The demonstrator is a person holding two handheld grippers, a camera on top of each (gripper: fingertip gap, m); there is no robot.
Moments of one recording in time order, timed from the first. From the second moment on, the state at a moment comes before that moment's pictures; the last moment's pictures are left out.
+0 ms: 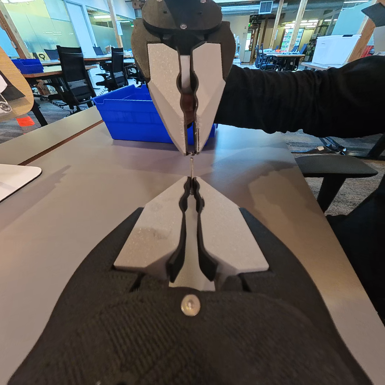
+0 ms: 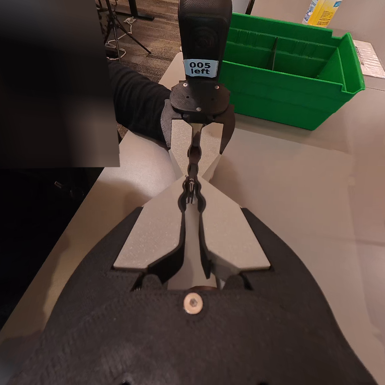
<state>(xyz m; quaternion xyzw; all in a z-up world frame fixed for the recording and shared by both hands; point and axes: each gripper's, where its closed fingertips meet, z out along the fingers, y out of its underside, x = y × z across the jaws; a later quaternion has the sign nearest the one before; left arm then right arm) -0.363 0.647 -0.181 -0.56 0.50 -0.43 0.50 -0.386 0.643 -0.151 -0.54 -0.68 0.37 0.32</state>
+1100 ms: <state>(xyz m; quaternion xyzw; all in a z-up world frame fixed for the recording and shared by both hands) -0.363 0.653 -0.186 -0.58 0.50 -0.41 0.50 -0.386 0.650 -0.160 -0.57 -0.67 0.35 0.32</state>
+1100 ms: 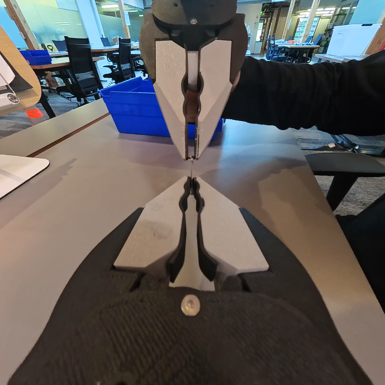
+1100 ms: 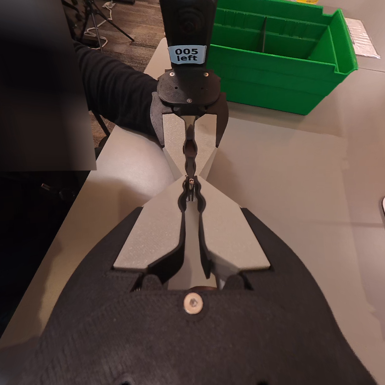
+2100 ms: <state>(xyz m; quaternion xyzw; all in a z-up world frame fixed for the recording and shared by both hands) -0.369 0.683 -0.188 -0.64 0.42 -0.38 0.52 -0.396 0.684 -0.162 -0.67 -0.54 0.31 0.40</state>
